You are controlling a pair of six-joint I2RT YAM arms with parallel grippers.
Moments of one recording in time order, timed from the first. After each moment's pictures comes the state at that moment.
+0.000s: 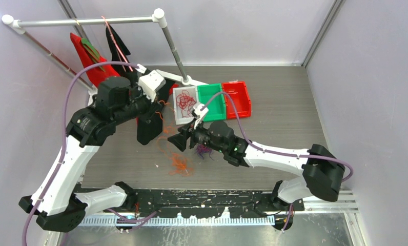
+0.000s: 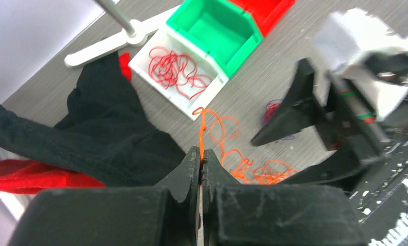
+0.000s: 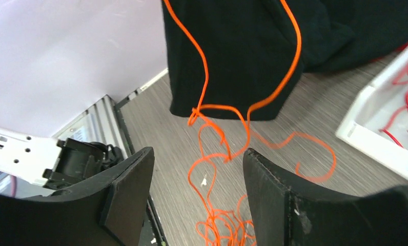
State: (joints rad) left arm -0.59 1.09 1.59 -0.95 0.09 0.19; right arm 1.04 1.40 0.84 0.51 -0.08 0.39
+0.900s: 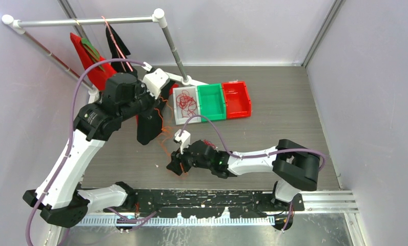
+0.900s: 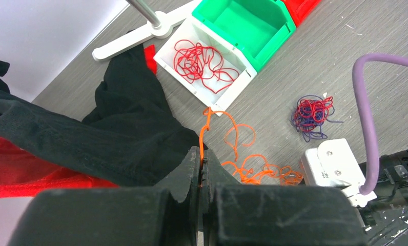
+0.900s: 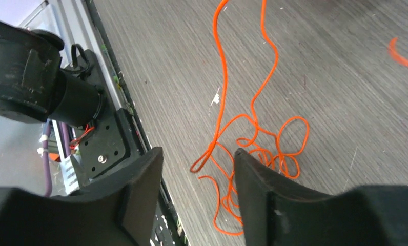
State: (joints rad) left arm -0.59 1.14 1.58 -0.94 -0.02 0.26; right arm 1.20 1.60 0.76 0.48 -0.03 0.39
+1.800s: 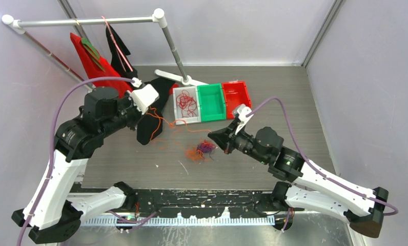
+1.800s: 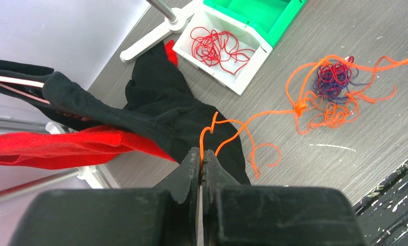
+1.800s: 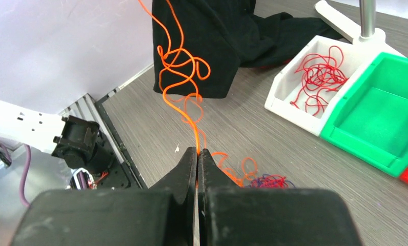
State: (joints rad) left arm -0.59 0.99 1.55 -1.03 -0.03 0.43; right arm 1.01 0.79 0.73 0.02 0.06 0.31
